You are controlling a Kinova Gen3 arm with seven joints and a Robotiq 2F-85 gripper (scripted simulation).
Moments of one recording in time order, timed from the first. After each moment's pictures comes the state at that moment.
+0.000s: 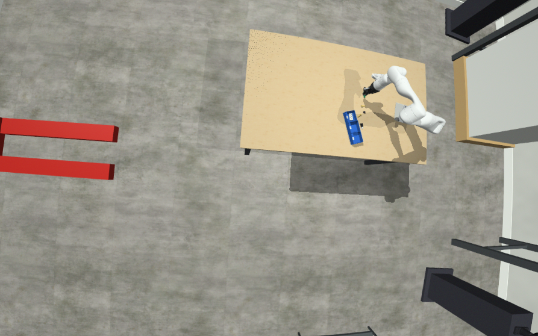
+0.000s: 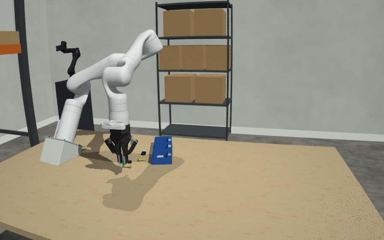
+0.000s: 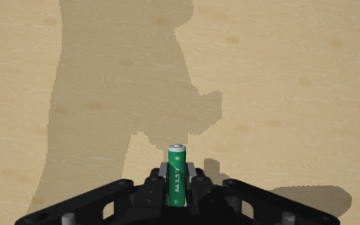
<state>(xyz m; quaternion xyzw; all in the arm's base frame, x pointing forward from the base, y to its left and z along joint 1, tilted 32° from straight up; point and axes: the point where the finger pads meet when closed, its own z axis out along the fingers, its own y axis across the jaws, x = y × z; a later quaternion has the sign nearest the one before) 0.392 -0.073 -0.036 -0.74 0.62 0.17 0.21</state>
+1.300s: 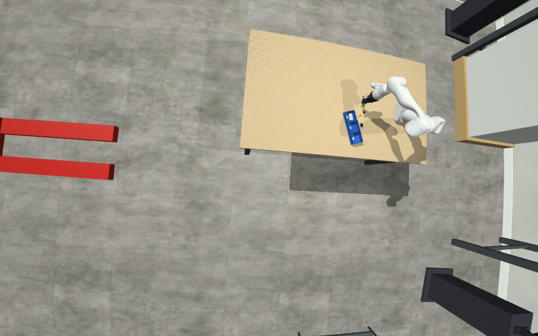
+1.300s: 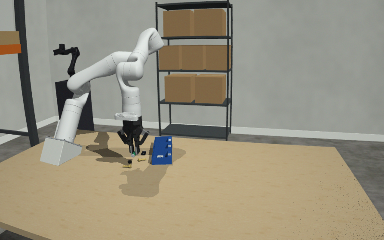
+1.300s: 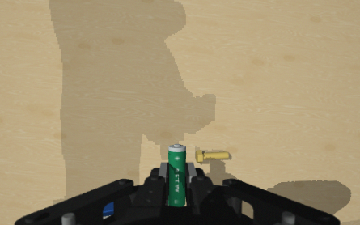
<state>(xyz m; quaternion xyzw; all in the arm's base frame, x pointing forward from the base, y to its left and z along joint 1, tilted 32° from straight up) 0.400 -0.015 0.014 -0.73 0.62 0.17 0.21</state>
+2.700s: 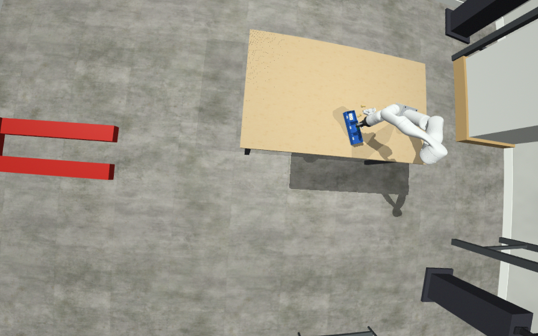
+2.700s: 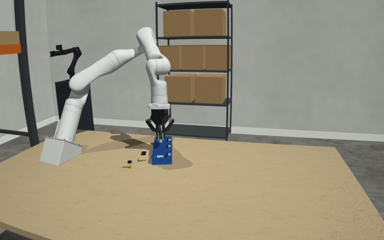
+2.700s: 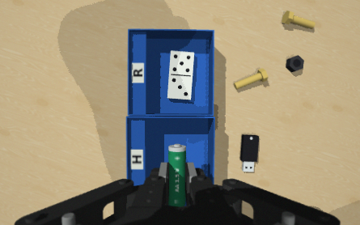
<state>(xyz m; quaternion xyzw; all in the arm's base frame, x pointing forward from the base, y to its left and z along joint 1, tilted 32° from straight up) 0.429 0.145 0.113 -0.80 0.53 0.15 0.23</state>
